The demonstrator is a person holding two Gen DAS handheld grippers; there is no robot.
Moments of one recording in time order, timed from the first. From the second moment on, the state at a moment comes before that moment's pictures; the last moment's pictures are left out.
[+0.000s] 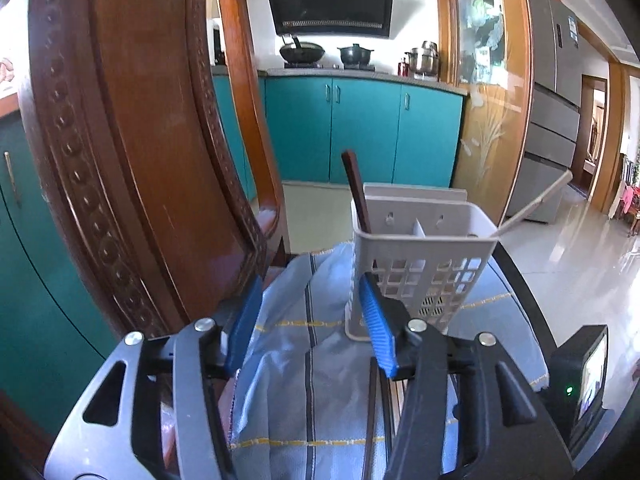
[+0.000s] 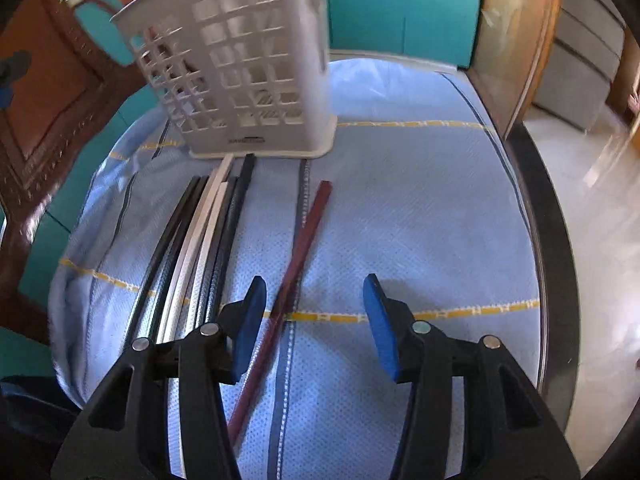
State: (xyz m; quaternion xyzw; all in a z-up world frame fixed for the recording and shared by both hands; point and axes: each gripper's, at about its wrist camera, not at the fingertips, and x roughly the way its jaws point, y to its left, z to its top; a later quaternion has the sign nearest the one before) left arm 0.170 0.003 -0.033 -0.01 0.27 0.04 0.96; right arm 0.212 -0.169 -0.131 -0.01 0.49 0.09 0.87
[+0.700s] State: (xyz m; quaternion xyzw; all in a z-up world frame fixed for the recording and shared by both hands) left arm 0.174 0.004 -0.080 0.00 0.38 0.01 0.93; right arm 0.209 -0.198 -0.125 -0.02 0.50 0.12 0.86
